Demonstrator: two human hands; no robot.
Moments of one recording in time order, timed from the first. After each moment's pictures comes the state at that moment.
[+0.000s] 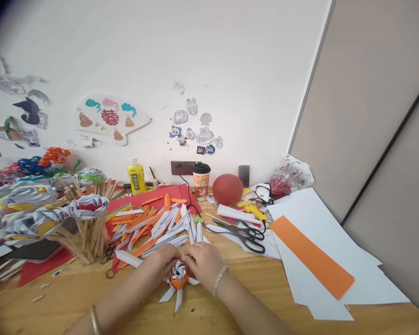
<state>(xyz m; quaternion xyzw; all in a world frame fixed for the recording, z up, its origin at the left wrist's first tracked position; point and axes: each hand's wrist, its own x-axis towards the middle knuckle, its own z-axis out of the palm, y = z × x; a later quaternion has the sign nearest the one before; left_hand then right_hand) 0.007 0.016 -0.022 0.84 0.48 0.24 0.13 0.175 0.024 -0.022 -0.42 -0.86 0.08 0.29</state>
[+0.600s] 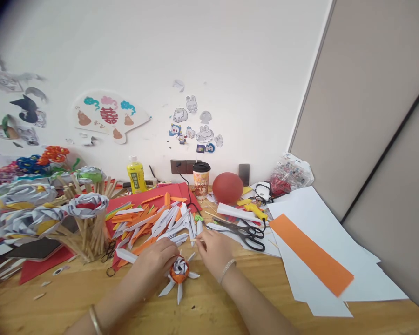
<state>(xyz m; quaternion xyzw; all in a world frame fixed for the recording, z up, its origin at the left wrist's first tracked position) 0.006 0.008 -0.002 0.88 0.42 0.21 -0.06 0.191 0.032 -0.016 -0.50 -0.79 0.07 0.35</state>
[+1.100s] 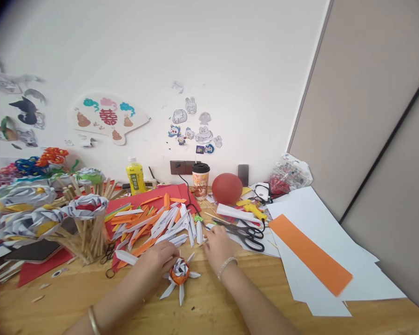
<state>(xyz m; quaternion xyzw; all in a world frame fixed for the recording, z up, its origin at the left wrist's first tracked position) 0.007 0.008 -0.003 0.85 0.47 0.22 0.04 0.197 0.041 -0.019 -0.56 -0.77 0.05 0.31</state>
